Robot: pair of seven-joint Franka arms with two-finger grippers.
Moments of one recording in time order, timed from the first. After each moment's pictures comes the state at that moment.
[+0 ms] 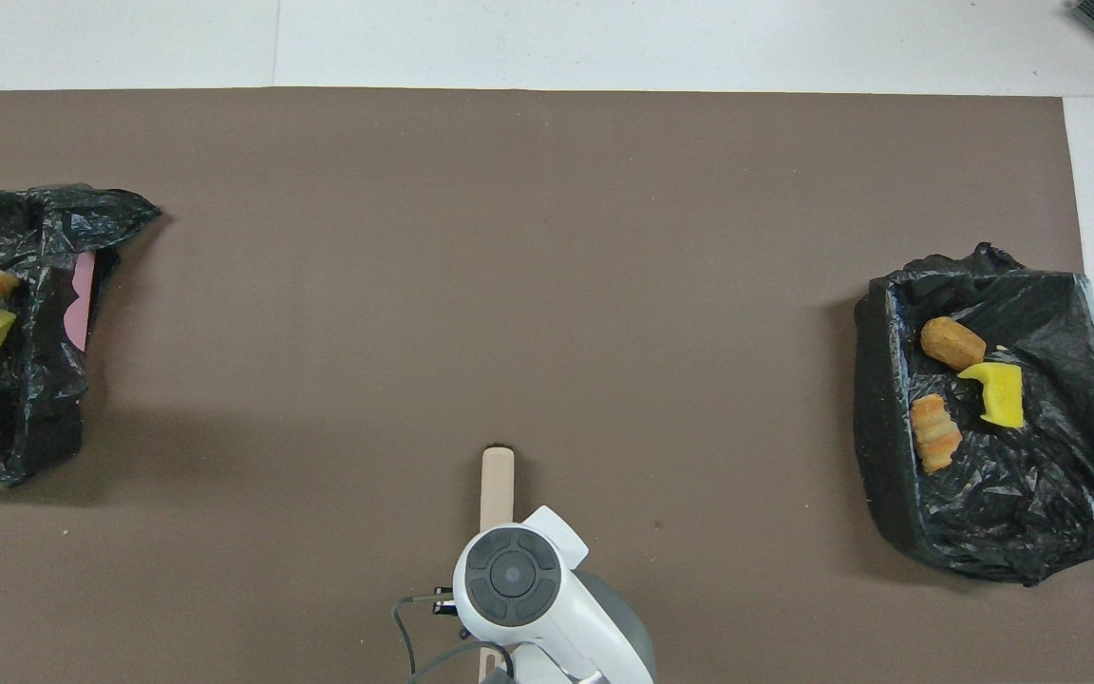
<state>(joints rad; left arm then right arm) 0.27 0.15 0.03 -1.67 1.10 1.99 1.52 0.72 0.14 0.18 -2.16 0.31 2.19 0.75</state>
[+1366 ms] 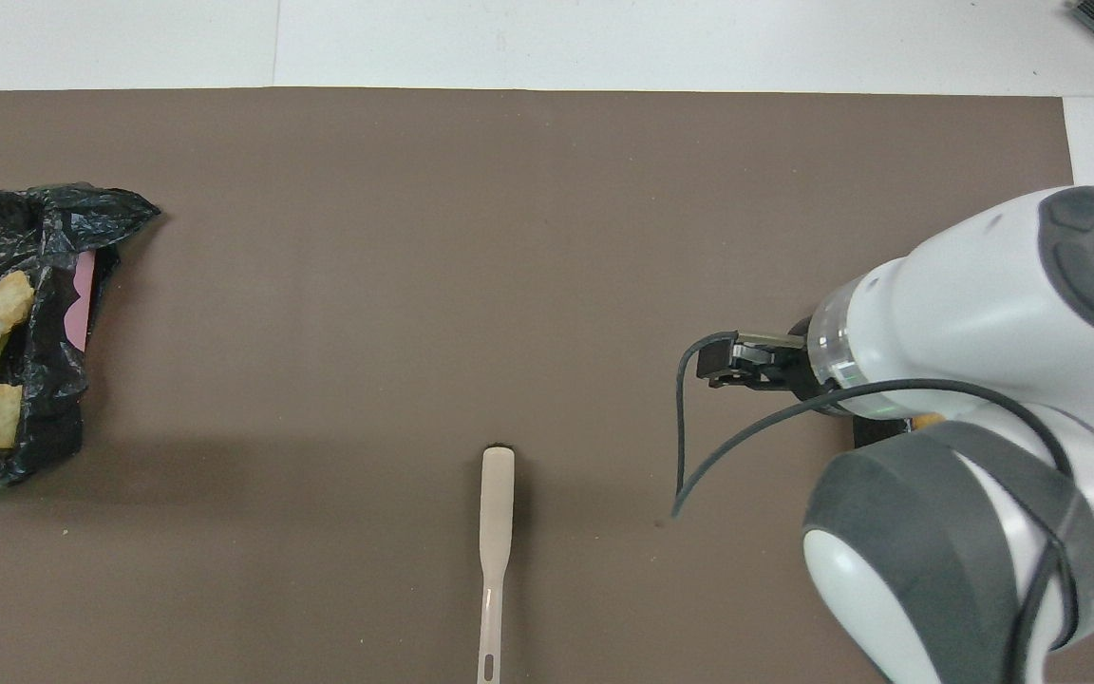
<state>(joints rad) 0.19 0.07 0.03 -1.70 1.05 1.76 1.35 0.16 -0.04 0.16 -1.74 0.06 1.68 0.52</state>
